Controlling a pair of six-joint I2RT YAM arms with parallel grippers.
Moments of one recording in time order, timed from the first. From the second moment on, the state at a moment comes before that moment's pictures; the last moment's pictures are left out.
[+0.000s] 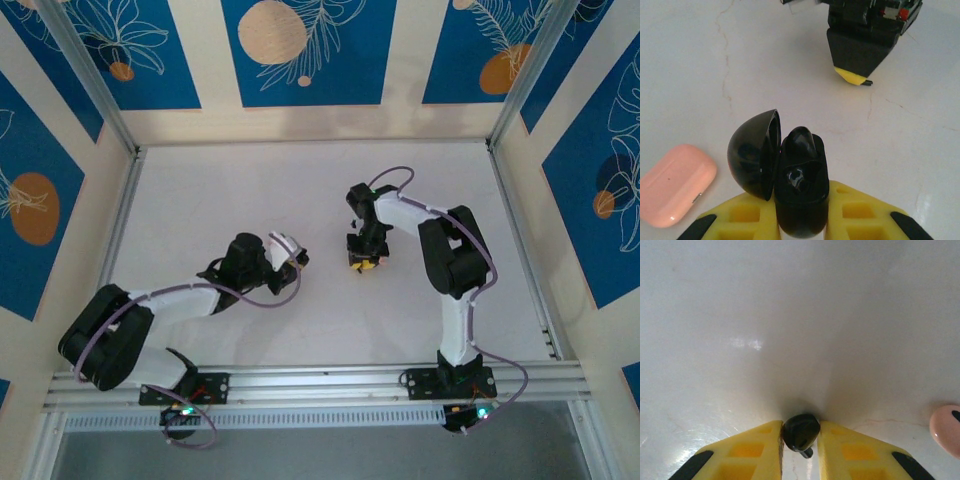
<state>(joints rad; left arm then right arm) -0.61 1.39 0.52 0.29 0.32 0.12 0.46 2.01 1.39 -0.99 -0.21 0.42</state>
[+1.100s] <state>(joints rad) -0.71 1.83 0.48 1.02 0.45 0.10 0.57 1.24 0.66 -0.15 -0.17 0.56</state>
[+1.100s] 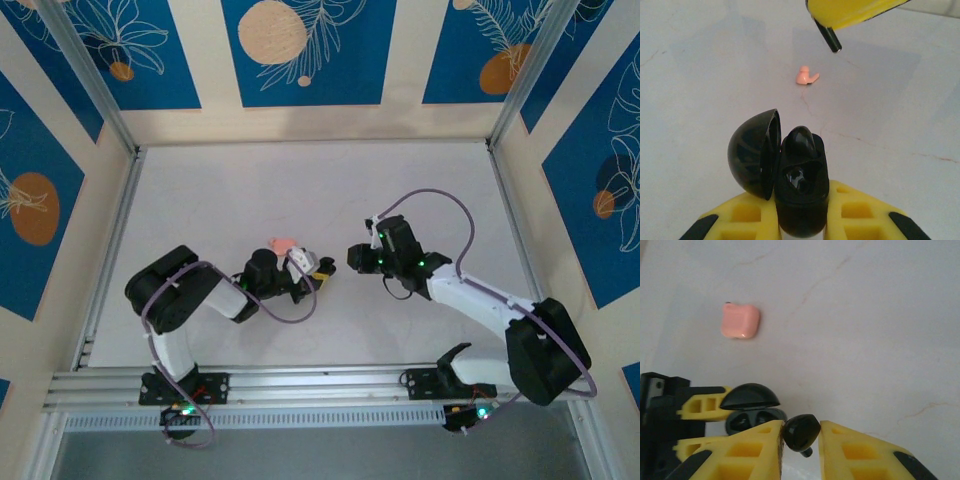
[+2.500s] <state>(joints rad) -0.72 1.85 0.43 1.27 0.40 -0.02 0.69 1.34 0.65 0.13 -0.20 0.47</state>
